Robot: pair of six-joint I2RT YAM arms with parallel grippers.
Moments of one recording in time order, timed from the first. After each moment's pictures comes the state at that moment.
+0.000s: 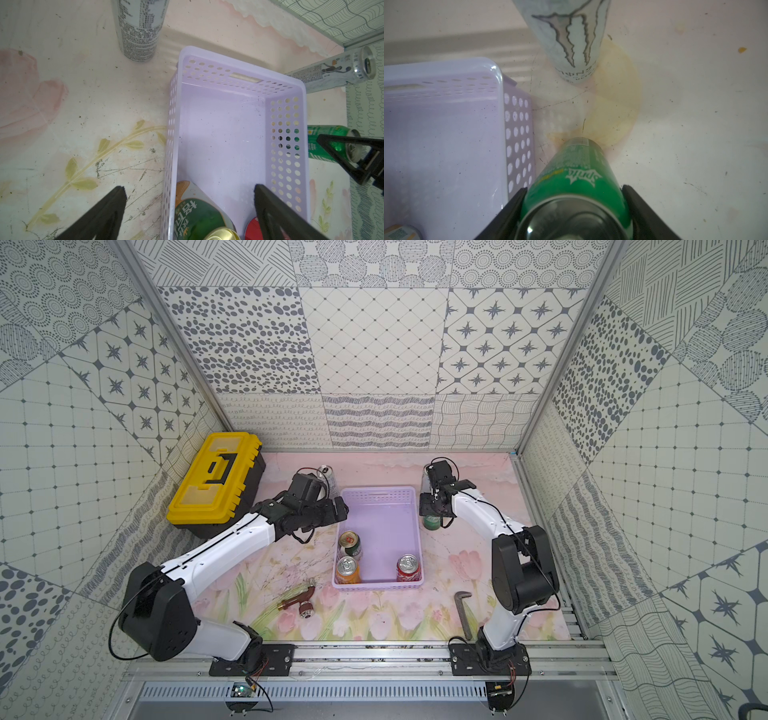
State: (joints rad) left arm -0.45 1.47 1.14 -0.55 -0.02 -0.66; right arm 0.33 1.71 1.28 -0.65 0.11 0.33
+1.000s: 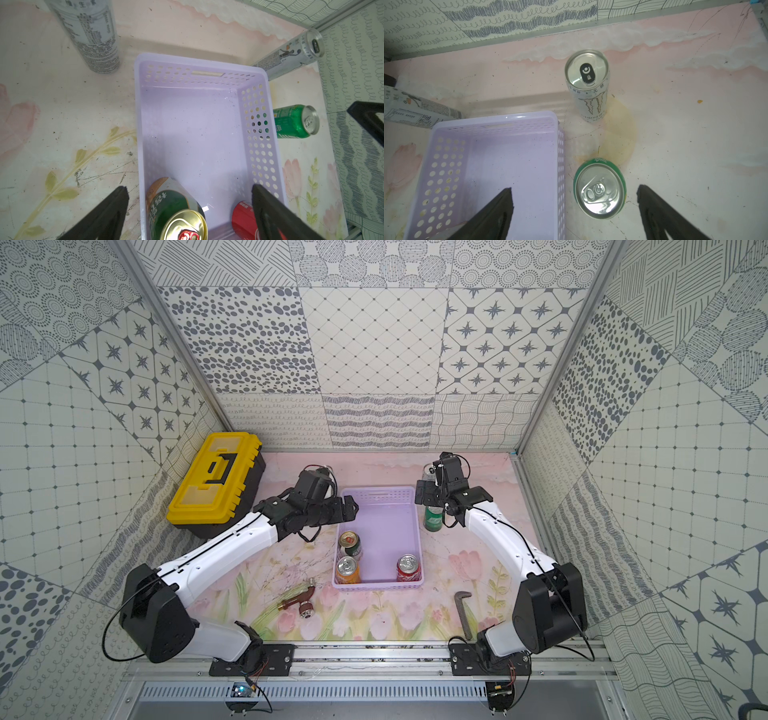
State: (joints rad) left arm -0.55 1.46 1.23 -0.58 -0.02 -0.59; right arm 0.38 1.46 1.22 -0.53 0.14 0.36
